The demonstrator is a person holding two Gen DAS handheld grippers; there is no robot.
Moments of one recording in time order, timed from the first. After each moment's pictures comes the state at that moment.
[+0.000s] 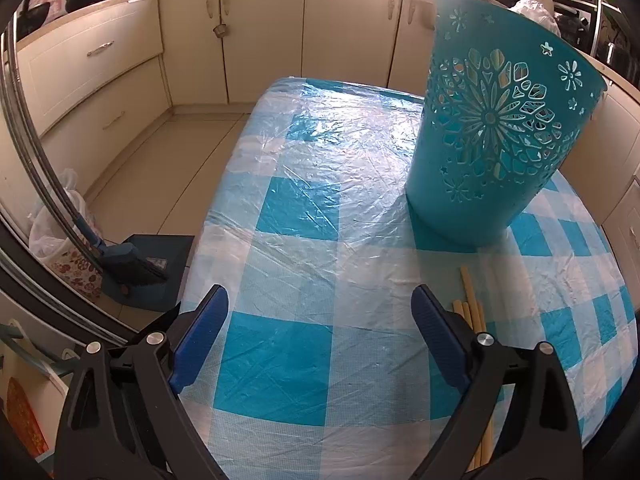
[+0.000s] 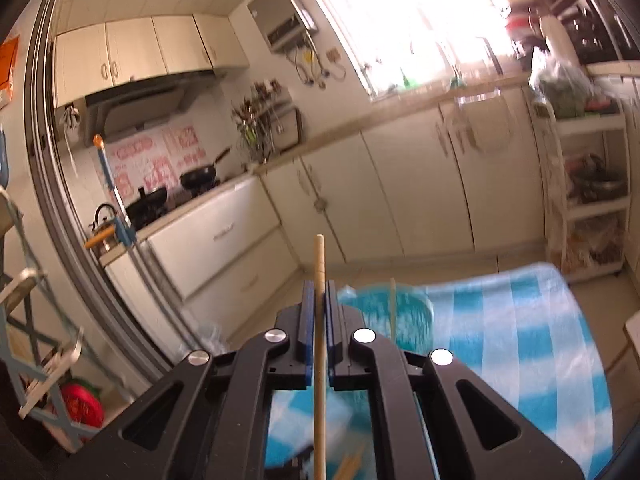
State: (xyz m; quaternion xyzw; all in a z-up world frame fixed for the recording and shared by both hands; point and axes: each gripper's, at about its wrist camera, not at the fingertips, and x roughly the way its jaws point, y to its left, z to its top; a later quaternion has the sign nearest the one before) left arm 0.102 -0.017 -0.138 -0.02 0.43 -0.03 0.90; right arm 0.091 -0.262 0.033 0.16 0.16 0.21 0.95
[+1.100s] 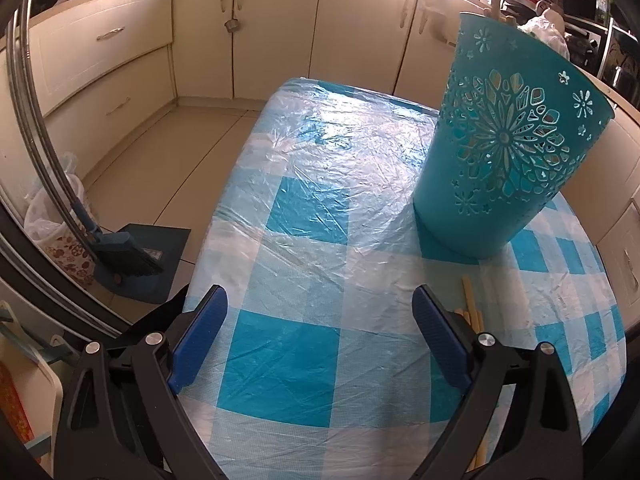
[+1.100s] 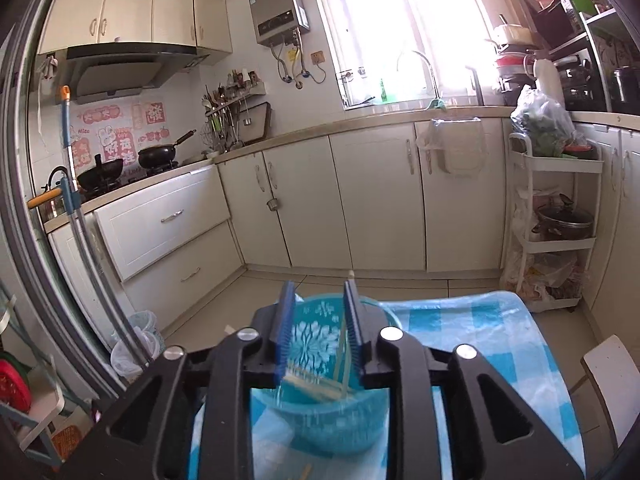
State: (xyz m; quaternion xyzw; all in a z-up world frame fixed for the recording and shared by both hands) left arm 0.102 -0.006 -0.139 -0.05 0.42 -0.02 0.90; right arm 0.063 -0.249 -0.010 0.07 0.18 0.13 0.97
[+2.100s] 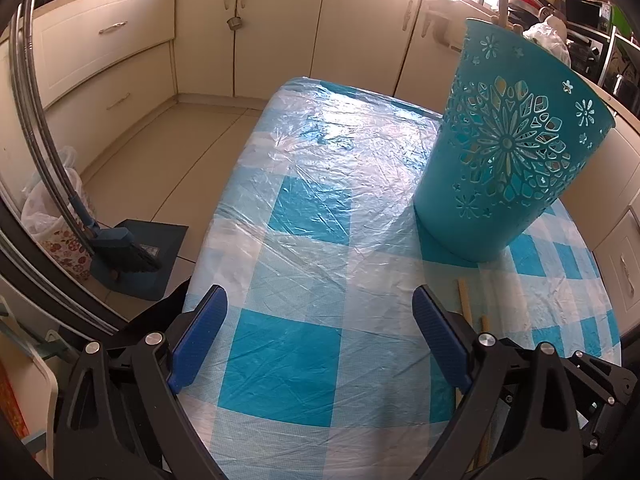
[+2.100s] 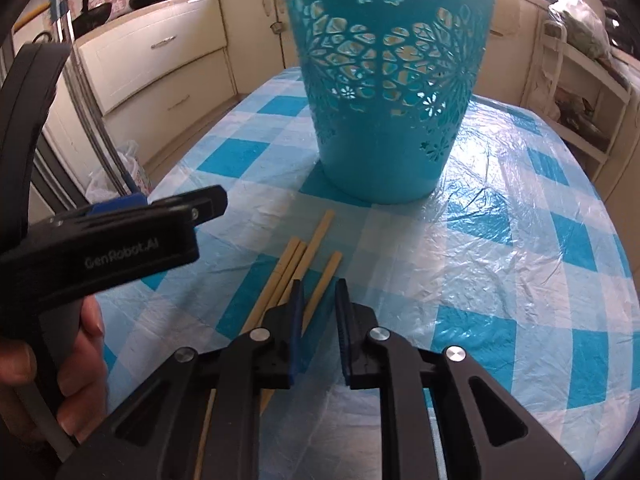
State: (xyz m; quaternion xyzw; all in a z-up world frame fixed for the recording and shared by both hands) left arm 0.102 -0.001 -0.139 -0.06 0.43 -0.03 0.90; right arm 0.055 -0.181 -0.169 -0.04 0.43 0.13 0.89
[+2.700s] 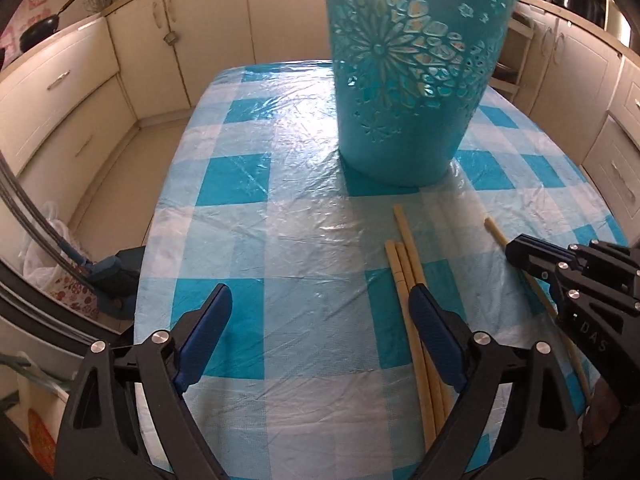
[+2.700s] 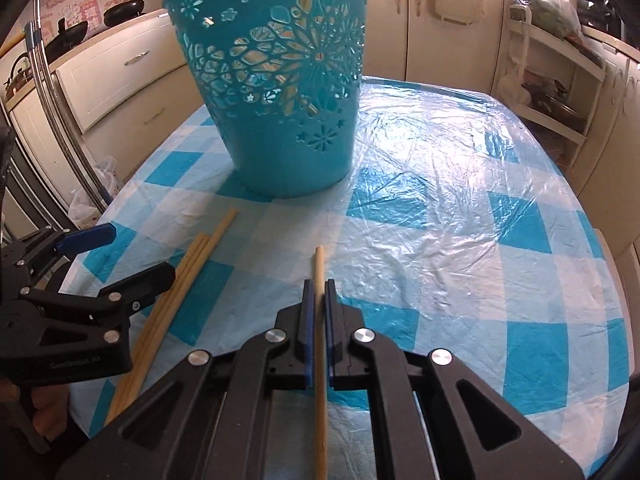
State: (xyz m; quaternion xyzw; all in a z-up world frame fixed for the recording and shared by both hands) left arm 0.078 -0.053 -0.143 0.05 0.45 -0.08 0.89; right arm 0.054 -0.249 -0.168 0.00 0.43 0.10 0.90
